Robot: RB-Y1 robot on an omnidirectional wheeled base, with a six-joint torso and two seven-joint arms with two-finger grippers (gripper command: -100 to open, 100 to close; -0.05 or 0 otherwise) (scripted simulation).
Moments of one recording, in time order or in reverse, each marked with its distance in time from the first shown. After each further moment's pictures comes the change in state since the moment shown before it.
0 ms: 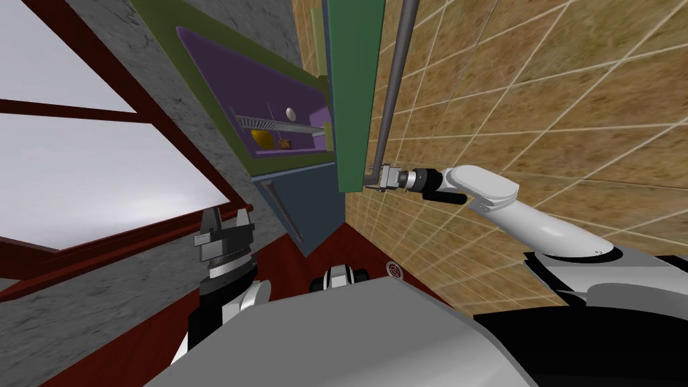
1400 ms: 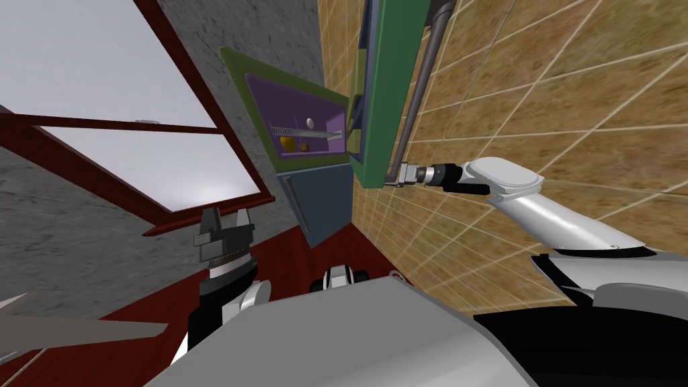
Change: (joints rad) left arm 0.000 0.000 0.000 0.000 0.000 0.000 0.000; right arm 0.003 -0.026 -0.101 0.367 -0.030 -0.281 0.125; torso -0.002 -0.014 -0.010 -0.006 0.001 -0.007
